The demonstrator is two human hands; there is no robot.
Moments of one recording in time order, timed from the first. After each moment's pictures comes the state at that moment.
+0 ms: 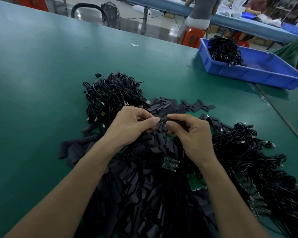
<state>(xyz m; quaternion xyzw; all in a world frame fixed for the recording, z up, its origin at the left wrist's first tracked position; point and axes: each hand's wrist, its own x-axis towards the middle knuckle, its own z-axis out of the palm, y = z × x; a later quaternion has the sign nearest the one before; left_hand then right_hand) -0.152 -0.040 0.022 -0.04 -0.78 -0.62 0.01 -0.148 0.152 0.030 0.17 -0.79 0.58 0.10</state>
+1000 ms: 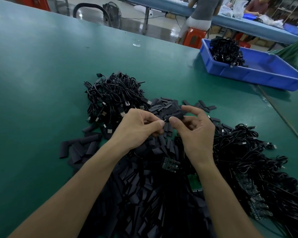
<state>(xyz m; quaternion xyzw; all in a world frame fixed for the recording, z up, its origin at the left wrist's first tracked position) -0.143 -0.028 0.028 -0.05 -0.78 -0.63 0.00 -0.148 0.144 0.026 0.08 -0.78 0.60 0.18</state>
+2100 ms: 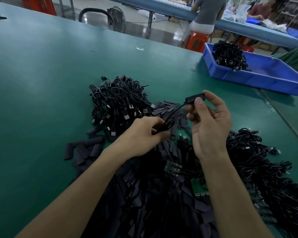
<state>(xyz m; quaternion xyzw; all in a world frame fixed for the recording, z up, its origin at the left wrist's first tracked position) -0.143 -0.029 0.029 -0.11 -0.87 -0.48 -0.05 -0.156 0.131 0.066 0.02 -0.55 0.82 0.16</state>
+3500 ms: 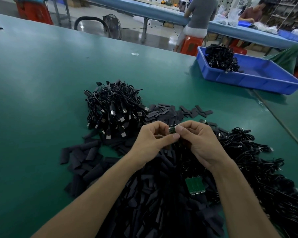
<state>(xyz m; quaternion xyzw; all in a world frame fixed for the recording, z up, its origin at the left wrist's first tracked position) -0.142 0.016 0.004 -0.08 -0.63 -0.77 -0.02 -0.153 0.178 0.043 0.07 -0.70 0.71 -0.09</state>
